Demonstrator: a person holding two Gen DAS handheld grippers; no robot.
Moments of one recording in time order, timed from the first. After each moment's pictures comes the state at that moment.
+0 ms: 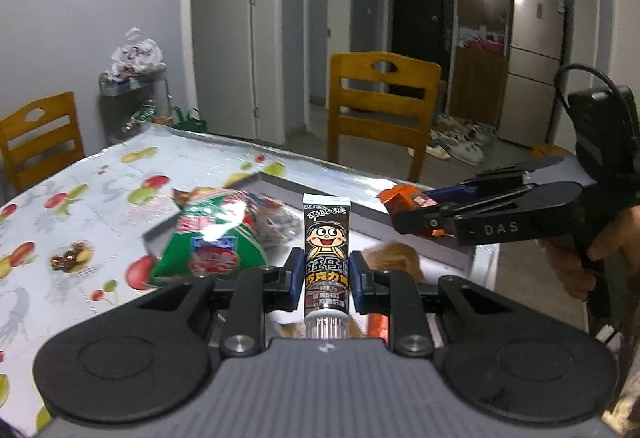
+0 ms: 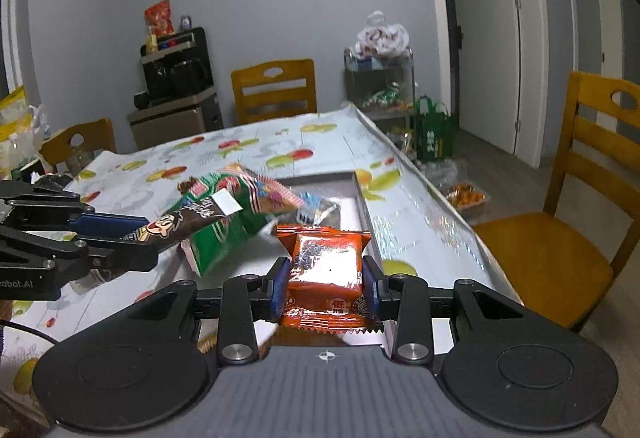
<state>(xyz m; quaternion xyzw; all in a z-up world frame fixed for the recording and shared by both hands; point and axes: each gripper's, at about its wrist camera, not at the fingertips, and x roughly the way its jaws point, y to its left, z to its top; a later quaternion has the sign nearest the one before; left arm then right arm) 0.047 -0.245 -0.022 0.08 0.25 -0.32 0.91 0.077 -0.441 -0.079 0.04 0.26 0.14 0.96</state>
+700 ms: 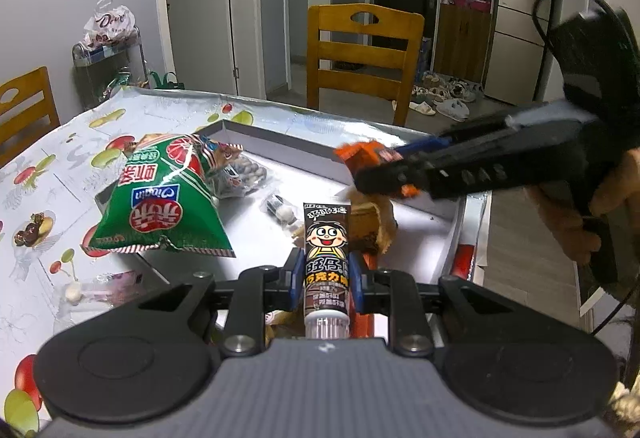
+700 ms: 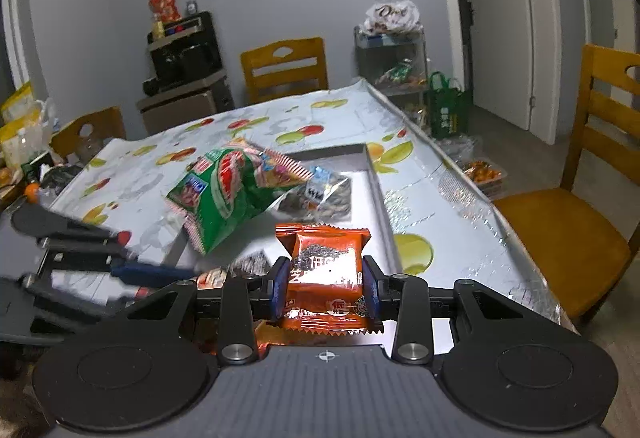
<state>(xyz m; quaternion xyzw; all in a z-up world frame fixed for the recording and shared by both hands) 0.065 -0.274 -0.060 0.11 0.31 -0.33 0.88 0.089 -0.440 -0.084 0.06 0.27 0.16 0.95</state>
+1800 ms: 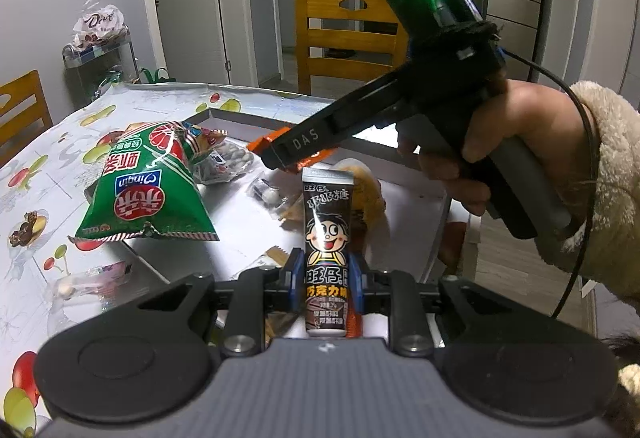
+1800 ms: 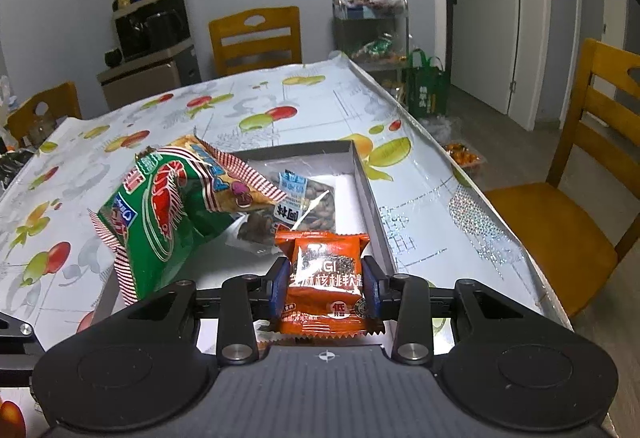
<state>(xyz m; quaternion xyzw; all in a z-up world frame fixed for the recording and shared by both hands) 0.060 -0.279 -0.070 0.13 0.32 -0.34 0.88 0.167 -0.407 -0.098 0.02 0.33 0.12 0.94</state>
